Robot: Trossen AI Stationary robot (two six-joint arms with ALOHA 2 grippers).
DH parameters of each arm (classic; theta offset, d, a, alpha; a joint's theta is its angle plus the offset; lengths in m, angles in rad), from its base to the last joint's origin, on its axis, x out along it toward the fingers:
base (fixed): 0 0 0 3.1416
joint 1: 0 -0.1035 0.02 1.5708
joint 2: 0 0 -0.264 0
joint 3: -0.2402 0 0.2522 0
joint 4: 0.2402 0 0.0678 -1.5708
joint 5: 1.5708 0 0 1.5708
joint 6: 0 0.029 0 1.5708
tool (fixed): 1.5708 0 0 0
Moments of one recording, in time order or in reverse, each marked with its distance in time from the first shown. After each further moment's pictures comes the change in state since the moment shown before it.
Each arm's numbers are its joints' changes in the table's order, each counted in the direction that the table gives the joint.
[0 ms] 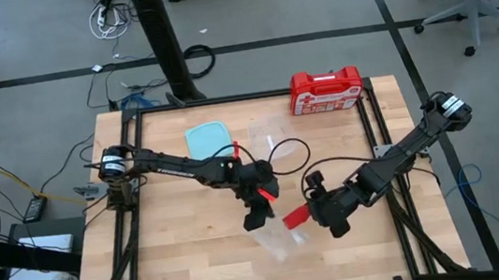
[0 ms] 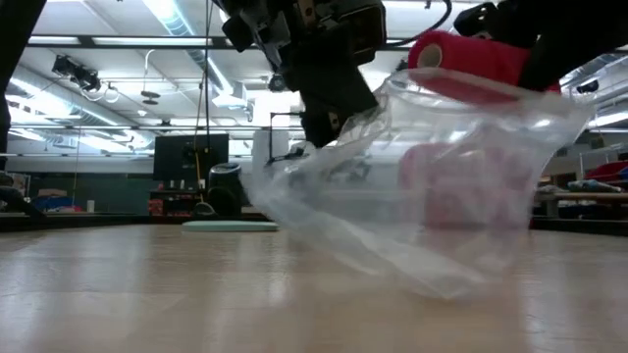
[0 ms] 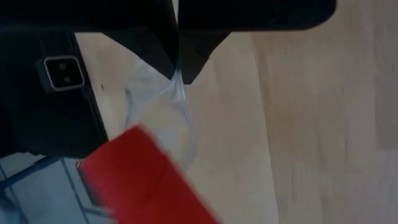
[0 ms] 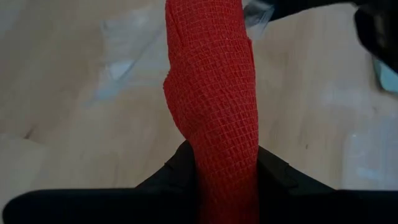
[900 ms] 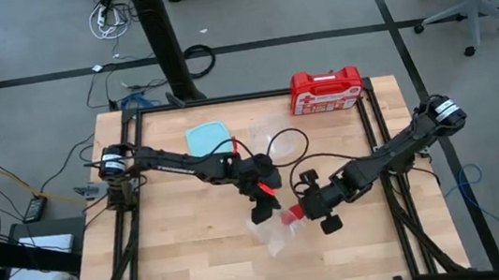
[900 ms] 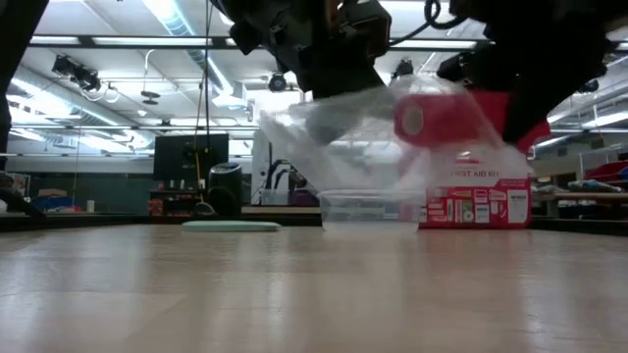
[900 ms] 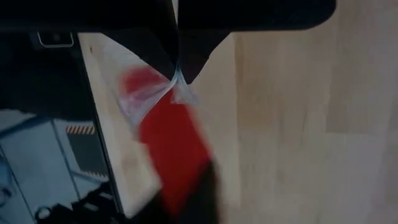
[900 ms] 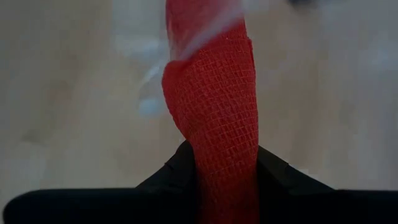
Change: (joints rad) left arm -0.035 -0.001 0.000 -0.072 -0.062 -0.113; right arm 0.106 0.077 0.000 -0.019 -0.191 0.047
